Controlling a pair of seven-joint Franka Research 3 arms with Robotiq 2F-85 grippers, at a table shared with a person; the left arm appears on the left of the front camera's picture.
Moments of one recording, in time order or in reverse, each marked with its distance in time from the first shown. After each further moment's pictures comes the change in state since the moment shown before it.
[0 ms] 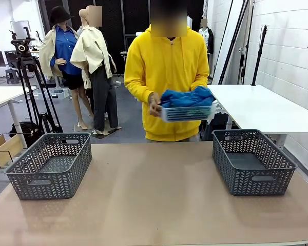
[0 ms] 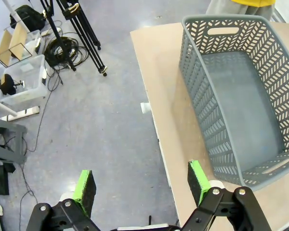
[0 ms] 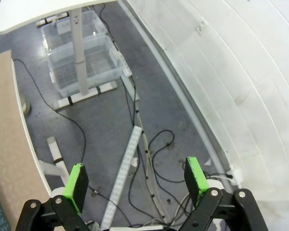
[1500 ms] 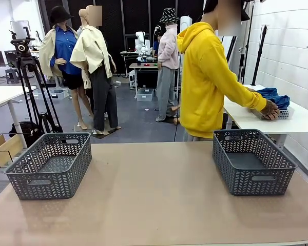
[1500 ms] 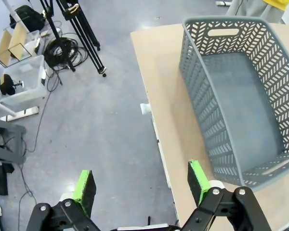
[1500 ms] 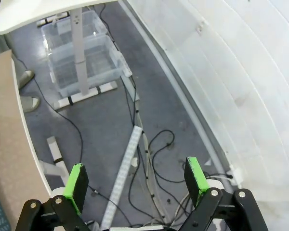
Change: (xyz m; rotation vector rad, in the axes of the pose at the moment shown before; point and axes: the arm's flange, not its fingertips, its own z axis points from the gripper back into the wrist) left arm 0.000 0.002 0.000 -0.004 -0.004 0.006; right arm 0.000 0.000 0.000 0.000 0.000 0.001
